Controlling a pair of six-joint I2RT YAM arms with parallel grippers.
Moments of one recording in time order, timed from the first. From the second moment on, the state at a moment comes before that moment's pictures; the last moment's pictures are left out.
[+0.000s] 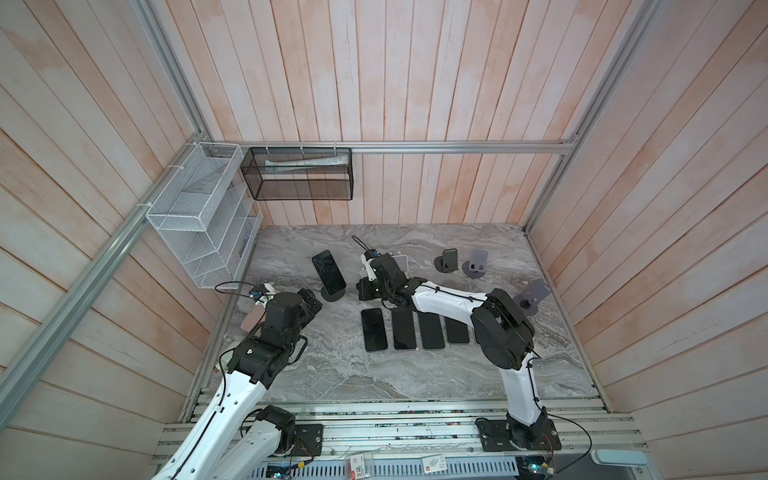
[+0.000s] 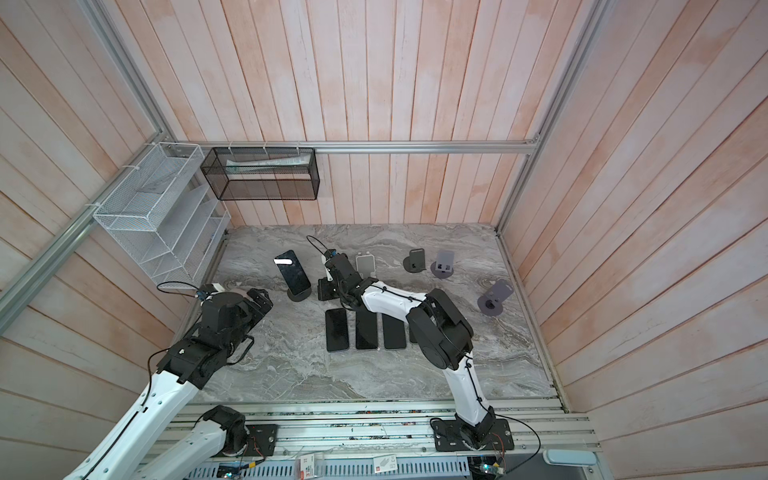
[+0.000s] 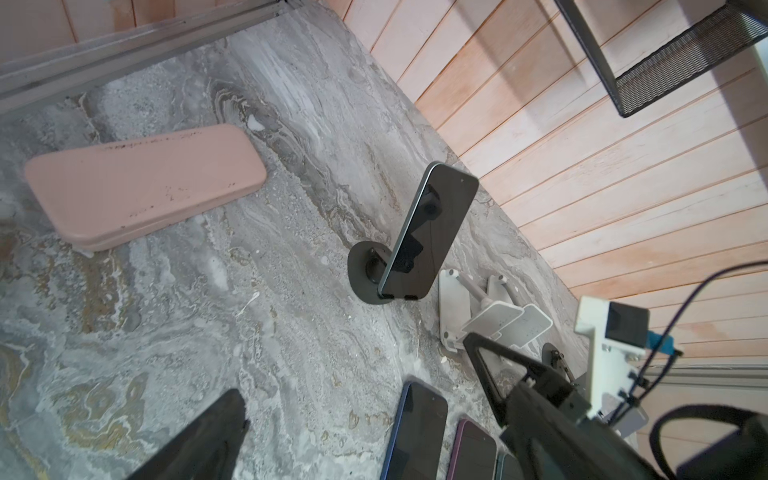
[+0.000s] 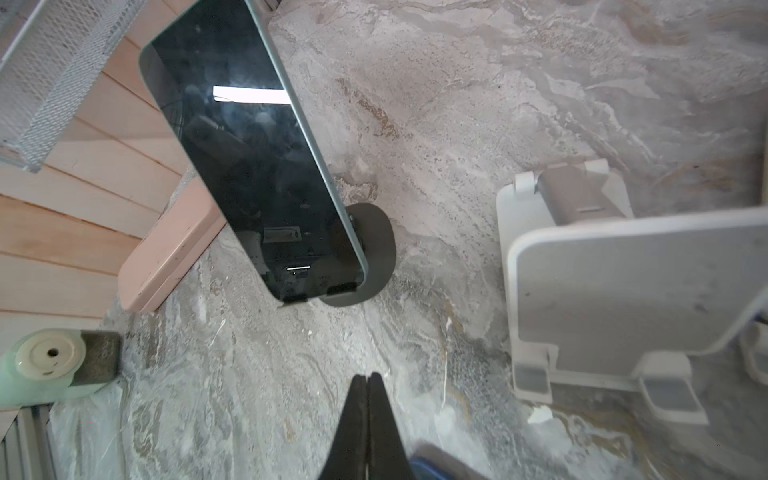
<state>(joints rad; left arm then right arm) -0.35 0.77 0.75 -0.59 -0.35 -0.96 0.83 2.13 1.58 -0.08 -0.09 0.51</state>
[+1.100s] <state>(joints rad) -0.35 0.71 0.69 -0.62 -0.30 -0.96 0.88 2.41 1.96 -0.32 0.01 0.50</state>
